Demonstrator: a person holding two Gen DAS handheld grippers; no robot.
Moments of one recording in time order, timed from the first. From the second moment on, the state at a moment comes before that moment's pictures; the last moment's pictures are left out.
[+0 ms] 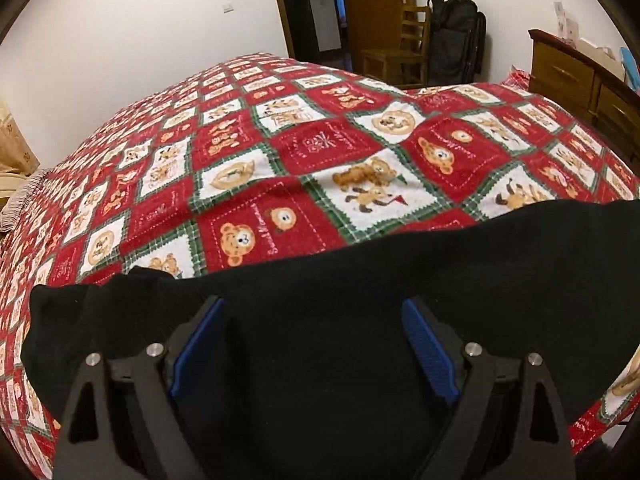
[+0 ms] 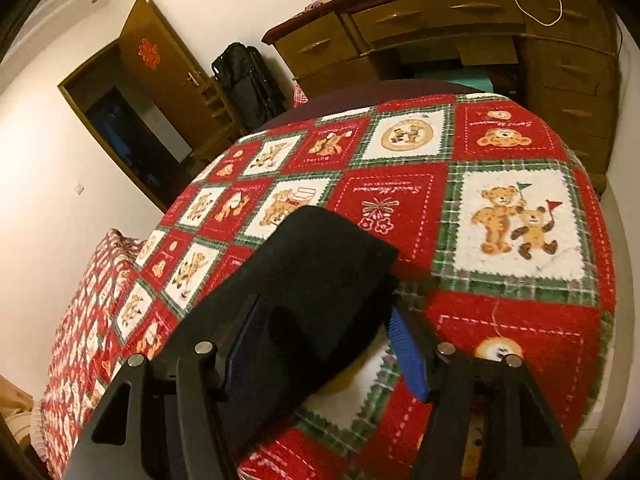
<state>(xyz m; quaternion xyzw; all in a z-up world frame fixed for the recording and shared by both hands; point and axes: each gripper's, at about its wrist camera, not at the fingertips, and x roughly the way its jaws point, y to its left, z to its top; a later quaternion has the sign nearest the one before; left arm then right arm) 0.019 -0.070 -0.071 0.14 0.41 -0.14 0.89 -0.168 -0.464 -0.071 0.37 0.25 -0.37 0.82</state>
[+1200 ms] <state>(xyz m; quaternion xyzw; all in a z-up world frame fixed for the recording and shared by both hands) 0.022 -0.056 -0.071 0.11 0.43 -0.14 0.89 -0.145 -0.437 -0.009 0.33 0.20 -0.21 0.90</state>
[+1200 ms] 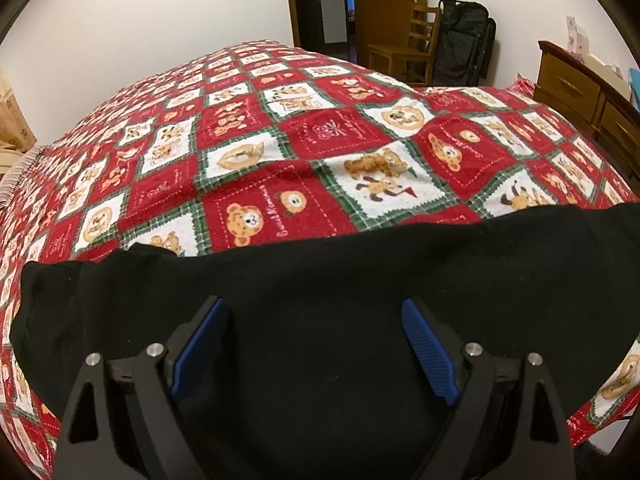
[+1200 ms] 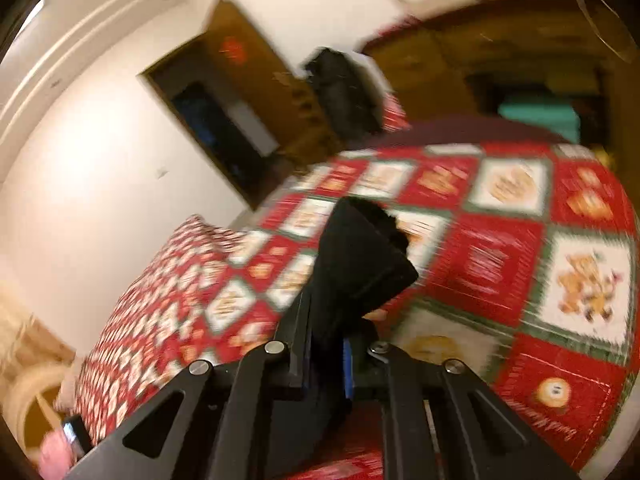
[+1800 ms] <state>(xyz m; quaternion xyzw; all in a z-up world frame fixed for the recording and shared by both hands) 0.044 0.040 -0.042 0.02 0.40 -0.07 0.91 -0.013 -0.135 -0.065 -0.07 0.33 0.11 0.94</state>
